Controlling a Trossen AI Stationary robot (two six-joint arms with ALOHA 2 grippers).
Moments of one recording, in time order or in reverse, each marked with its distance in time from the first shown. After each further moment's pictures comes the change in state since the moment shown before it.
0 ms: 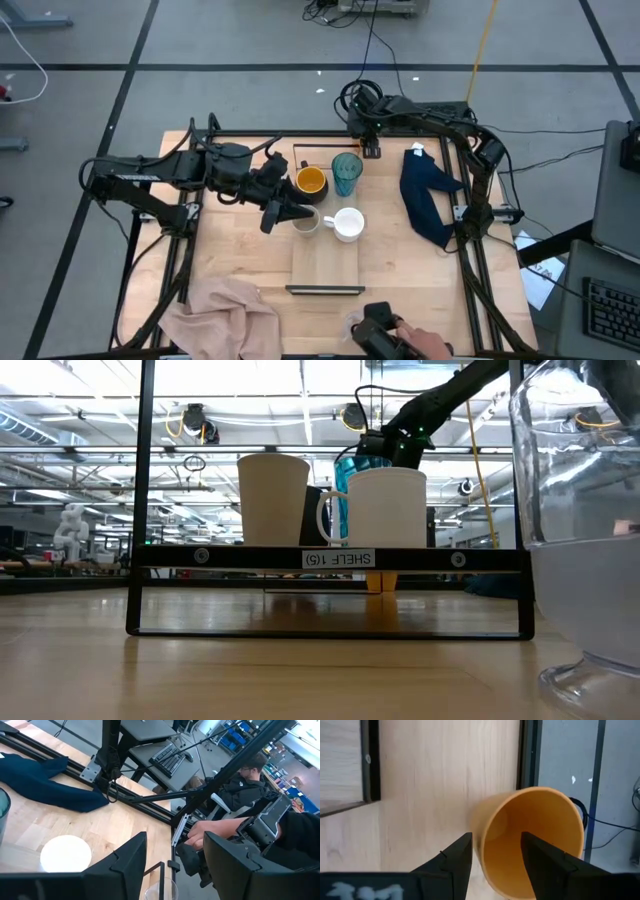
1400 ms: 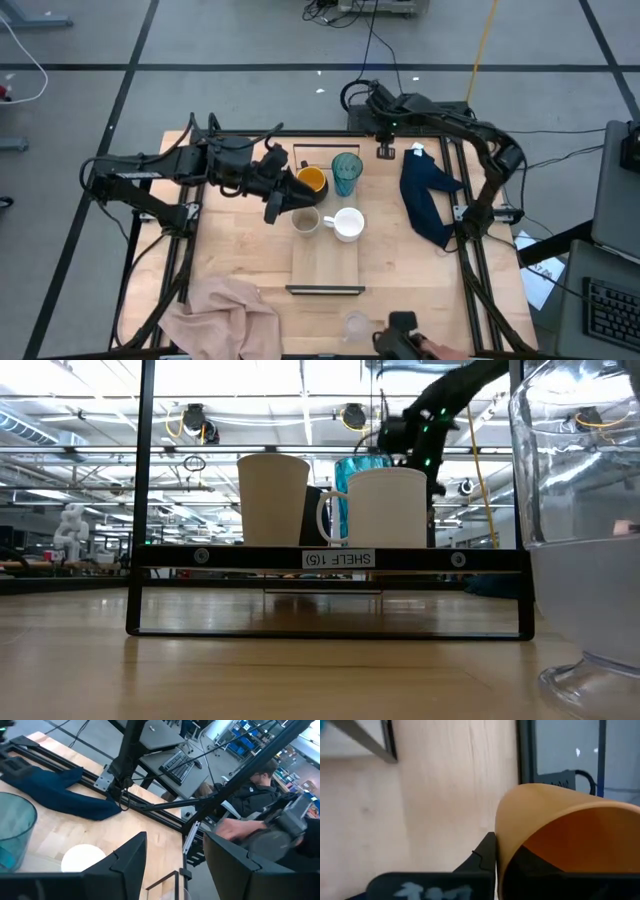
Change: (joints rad) left arm 0.053 0.000 0.000 0.002 -0.002 0.039; right arm -0.034 -0.164 -0.096 -0.112 0.027 0.090
